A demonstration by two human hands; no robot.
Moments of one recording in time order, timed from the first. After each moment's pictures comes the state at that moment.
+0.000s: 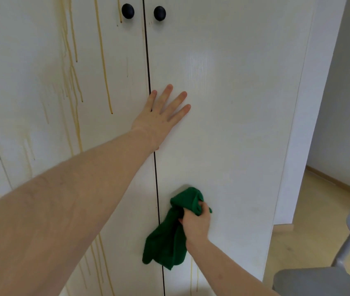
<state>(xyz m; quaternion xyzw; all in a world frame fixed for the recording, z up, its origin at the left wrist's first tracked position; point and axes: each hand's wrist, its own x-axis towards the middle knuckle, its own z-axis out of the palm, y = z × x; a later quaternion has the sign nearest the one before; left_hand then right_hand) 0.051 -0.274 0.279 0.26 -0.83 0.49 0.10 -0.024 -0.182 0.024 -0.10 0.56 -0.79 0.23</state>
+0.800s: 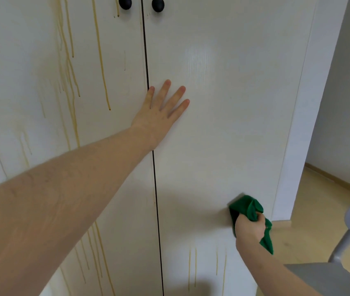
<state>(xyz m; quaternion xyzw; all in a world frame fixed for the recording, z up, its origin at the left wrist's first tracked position) 0.047 -0.275 0.271 0.25 -0.83 0.48 0.13 -0.130 -0.108 -0.005 0.07 0.67 -0.74 0.05</state>
